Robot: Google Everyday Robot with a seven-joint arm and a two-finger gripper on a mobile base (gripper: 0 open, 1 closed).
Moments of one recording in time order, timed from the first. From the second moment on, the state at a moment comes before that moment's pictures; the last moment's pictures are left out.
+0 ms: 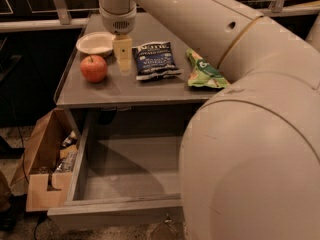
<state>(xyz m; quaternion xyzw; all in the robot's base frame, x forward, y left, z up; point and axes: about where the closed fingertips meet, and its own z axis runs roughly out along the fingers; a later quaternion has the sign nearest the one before) 0.694 0.087 0.922 -0.76 0.62 -0.10 0.18</state>
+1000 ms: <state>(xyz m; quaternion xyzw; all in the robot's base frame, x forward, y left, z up) 0.697 0.133 0.911 -0.79 0.58 -0.02 0.20</state>
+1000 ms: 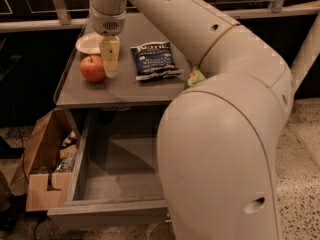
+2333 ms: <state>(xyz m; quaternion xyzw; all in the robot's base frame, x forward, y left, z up) 0.690 0.168 0.898 -0.80 0.57 0.01 0.19</state>
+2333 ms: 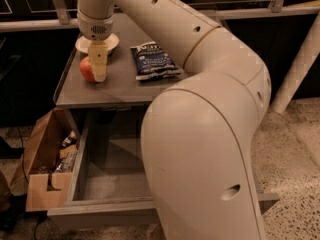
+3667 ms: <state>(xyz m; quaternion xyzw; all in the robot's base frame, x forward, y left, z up) 0.686 0.182 0.859 -0.80 0.58 0.06 0.16</state>
